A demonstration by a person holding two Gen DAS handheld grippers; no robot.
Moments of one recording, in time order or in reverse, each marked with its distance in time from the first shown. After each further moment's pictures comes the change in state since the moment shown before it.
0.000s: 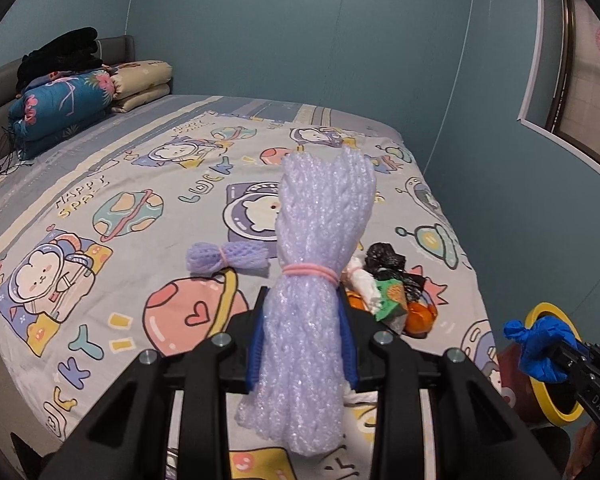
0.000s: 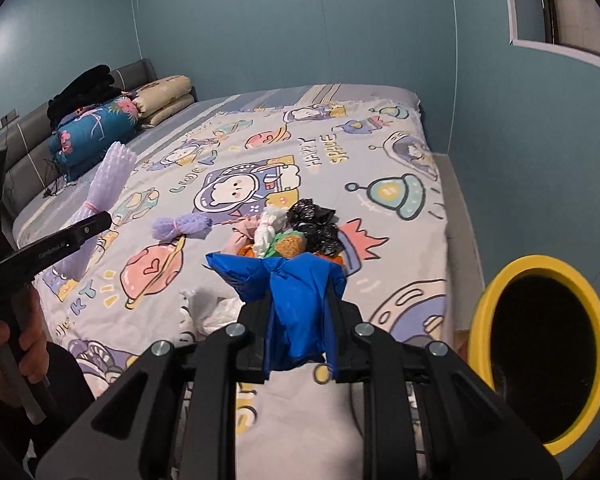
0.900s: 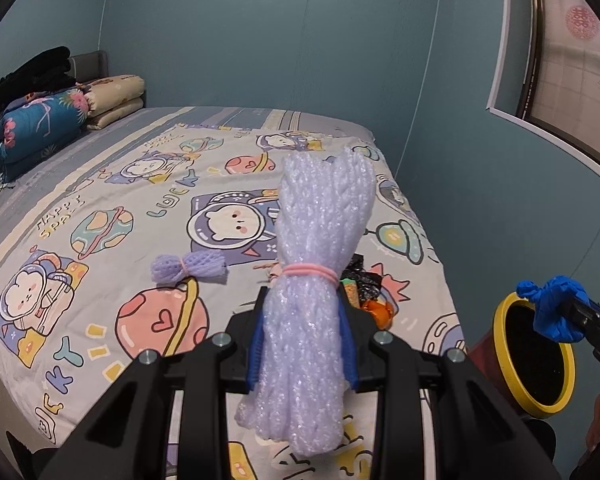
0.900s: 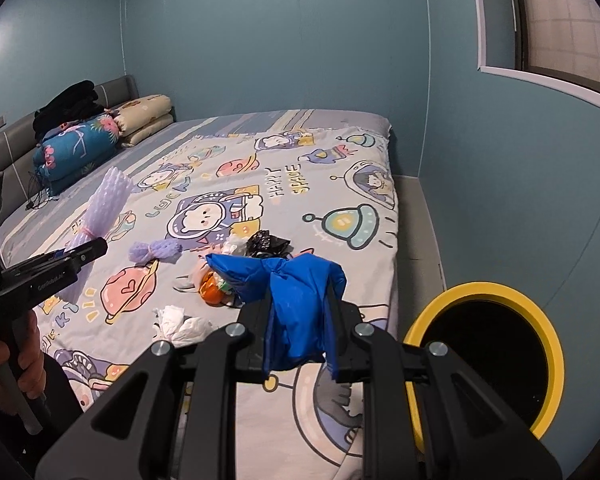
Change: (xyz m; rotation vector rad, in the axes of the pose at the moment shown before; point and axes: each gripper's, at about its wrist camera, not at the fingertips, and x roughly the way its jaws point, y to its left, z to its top) left arm -0.017 -0.052 0.003 0.075 -0.015 -0.056; right arm -0.048 -0.036 0.017 0.003 -0.084 -0.094
